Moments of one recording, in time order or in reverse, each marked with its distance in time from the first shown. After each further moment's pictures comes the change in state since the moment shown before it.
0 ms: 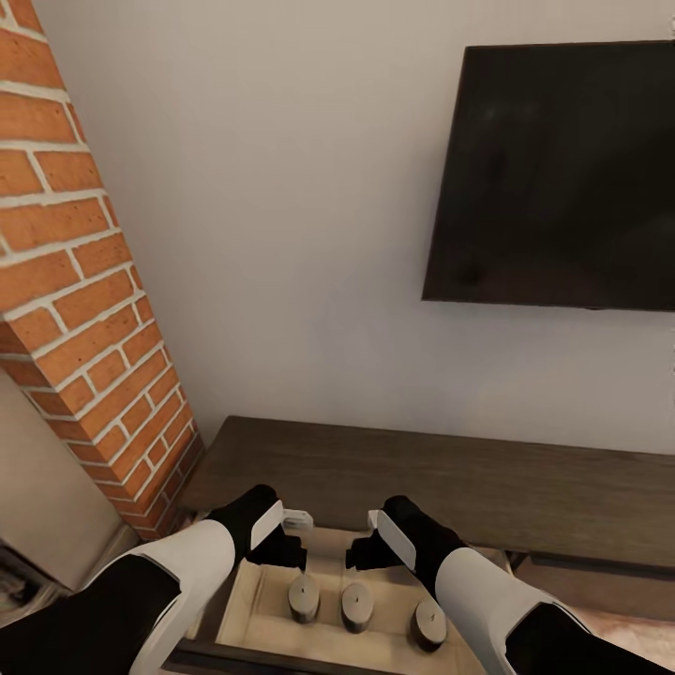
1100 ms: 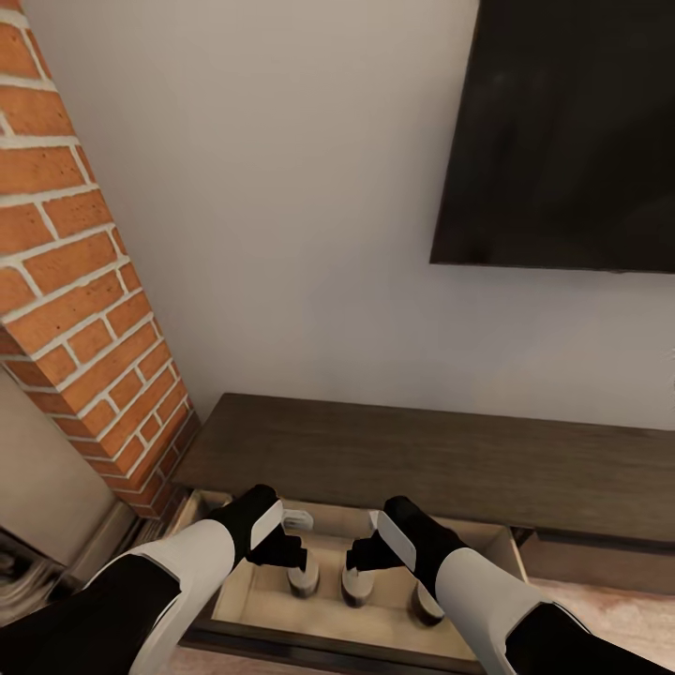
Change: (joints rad) left arm -0.001 0.000 0.001 0.001 0.002 0.003 -0.004; right arm 0.000 0.000 -0.003 0.004 -0.001 0.003 -0.002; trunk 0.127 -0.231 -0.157
